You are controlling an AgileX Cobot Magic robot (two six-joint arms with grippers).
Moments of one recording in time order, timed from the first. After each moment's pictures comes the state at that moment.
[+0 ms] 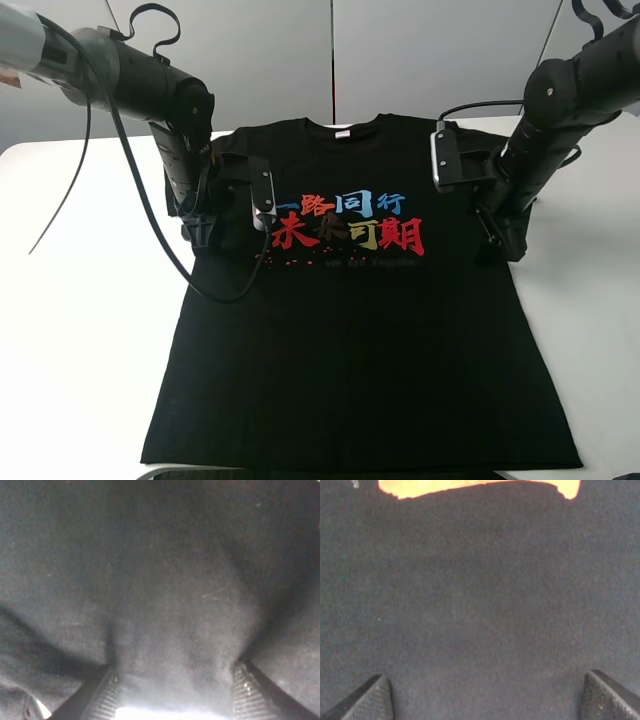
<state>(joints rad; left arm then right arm) -0.62 2.19 -1.38 0.19 0.78 0.79 0.21 2.03 -1.03 0.04 0.57 -1.27</state>
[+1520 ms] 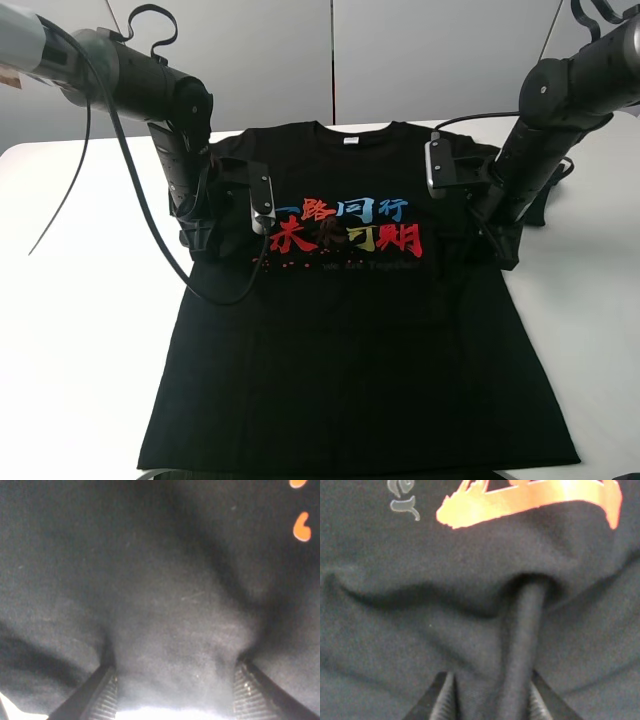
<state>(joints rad) -0.62 2.19 -1.38 0.13 0.83 0.84 0.21 2.06 -1.05 0.17 0.68 -1.33</state>
